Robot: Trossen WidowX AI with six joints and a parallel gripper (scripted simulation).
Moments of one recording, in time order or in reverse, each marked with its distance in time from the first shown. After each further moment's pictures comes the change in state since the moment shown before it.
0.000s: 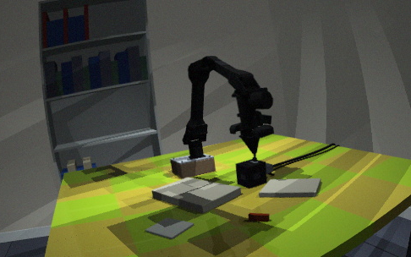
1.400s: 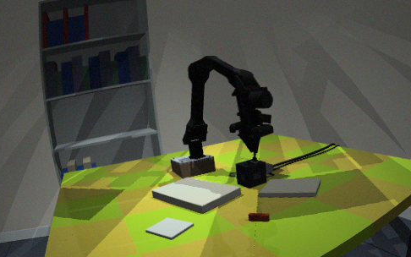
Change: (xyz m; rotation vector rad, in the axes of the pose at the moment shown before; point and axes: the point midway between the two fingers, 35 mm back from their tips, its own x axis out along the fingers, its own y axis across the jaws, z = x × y) arm -0.005 0.001 0.000 0.001 0.000 0.004
